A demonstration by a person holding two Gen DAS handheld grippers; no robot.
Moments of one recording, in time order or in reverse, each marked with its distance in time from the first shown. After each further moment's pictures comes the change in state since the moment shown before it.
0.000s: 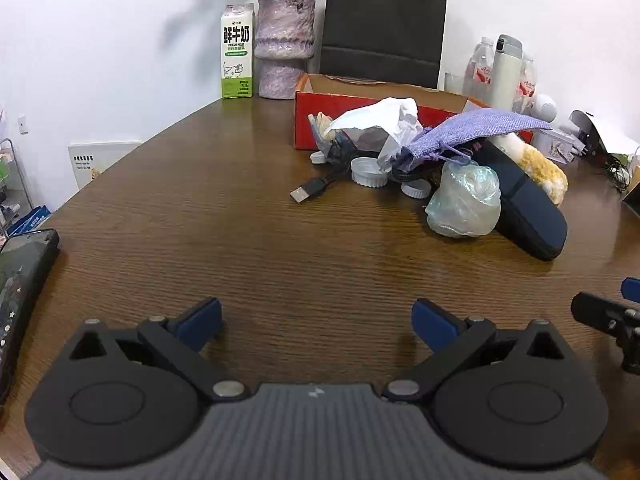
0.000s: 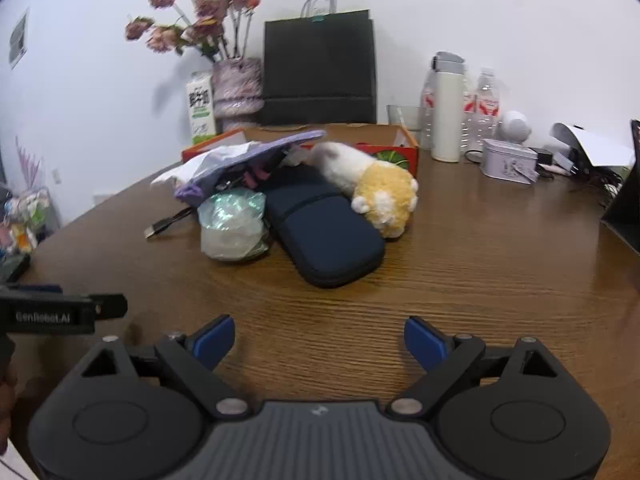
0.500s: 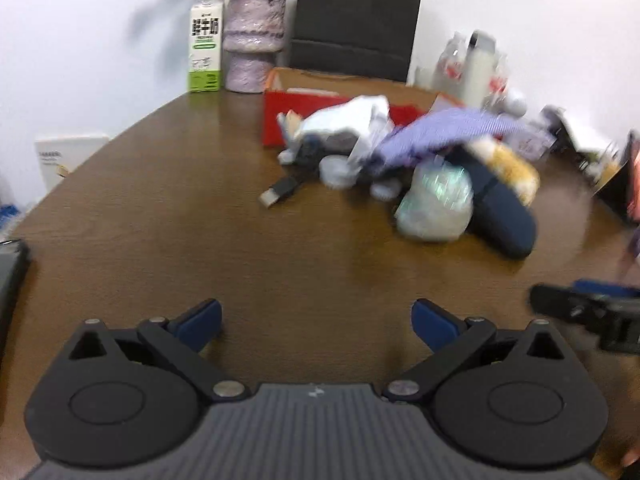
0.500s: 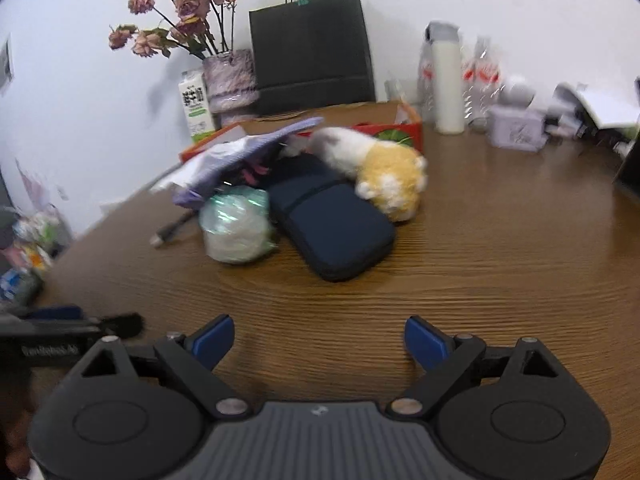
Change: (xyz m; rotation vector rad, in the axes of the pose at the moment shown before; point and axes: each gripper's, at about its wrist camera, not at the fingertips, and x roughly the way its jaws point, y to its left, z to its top) left arm 0.001 0.004 0.017 -0.001 0.028 -0.137; right arm 0.013 0.000 0.015 0.117 0.074 0.092
